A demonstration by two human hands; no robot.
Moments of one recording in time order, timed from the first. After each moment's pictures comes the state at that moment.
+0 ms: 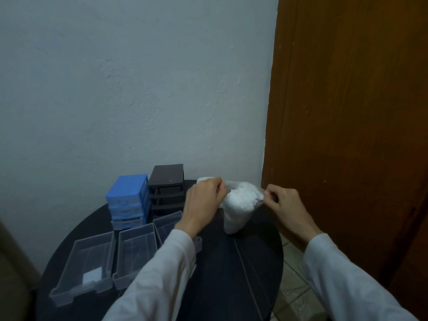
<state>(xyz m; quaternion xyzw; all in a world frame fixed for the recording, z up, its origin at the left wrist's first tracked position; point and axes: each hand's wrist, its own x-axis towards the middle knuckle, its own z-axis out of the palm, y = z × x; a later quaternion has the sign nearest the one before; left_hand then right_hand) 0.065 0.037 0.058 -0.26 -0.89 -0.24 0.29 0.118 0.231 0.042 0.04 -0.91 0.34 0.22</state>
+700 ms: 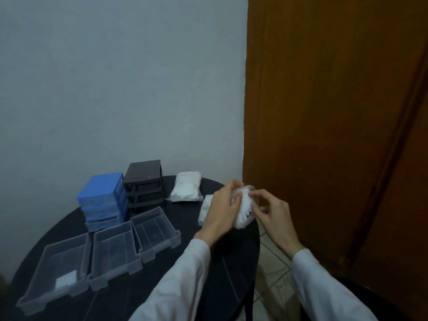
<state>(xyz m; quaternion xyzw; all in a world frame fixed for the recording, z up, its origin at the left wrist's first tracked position) 0.092 0.110 0.019 -0.34 -0.78 -0.51 0.09 0.152 0.239 0.000 0.01 -0.85 0.43 0.30</state>
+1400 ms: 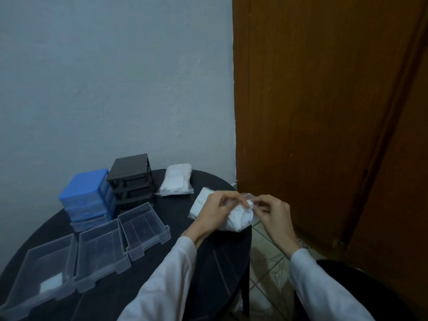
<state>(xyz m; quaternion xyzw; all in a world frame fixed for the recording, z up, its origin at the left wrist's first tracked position) 0.084 0.117 0.000 -0.41 -0.76 -0.50 -0.05 0.152 0.262 -0.036 -0.07 -0.86 0.40 0.31</state>
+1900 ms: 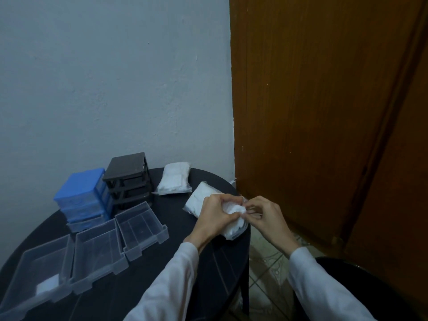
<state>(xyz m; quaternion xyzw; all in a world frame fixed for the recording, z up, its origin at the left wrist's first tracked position) 0.085 0.120 -0.019 -0.34 -0.81 -0.47 0.00 0.149 0.262 -0.042 -0.02 -0.88 0.42 0.23</state>
